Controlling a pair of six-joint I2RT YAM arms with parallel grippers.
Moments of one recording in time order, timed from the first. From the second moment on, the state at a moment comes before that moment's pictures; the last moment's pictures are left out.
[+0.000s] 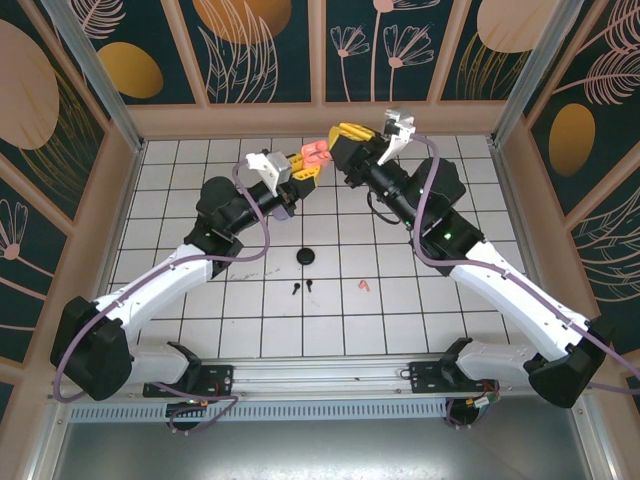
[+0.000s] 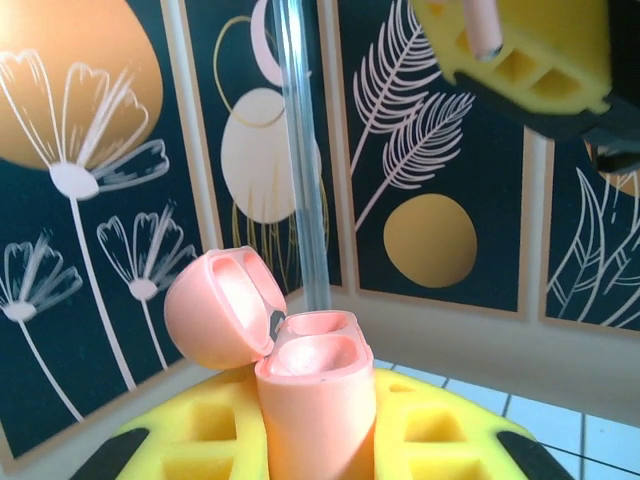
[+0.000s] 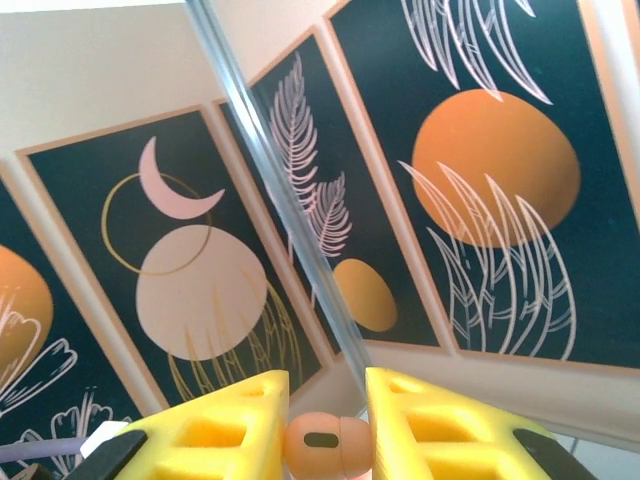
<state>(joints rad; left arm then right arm) -0.60 1.31 0.93 0.64 0.40 0.00 0.78 1.18 1.22 0.24 -0.01 0.40</state>
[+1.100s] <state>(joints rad) -0.65 1.35 0.89 0.85 0.31 0.15 0.77 1.28 1.06 0.62 -0.18 0.55</state>
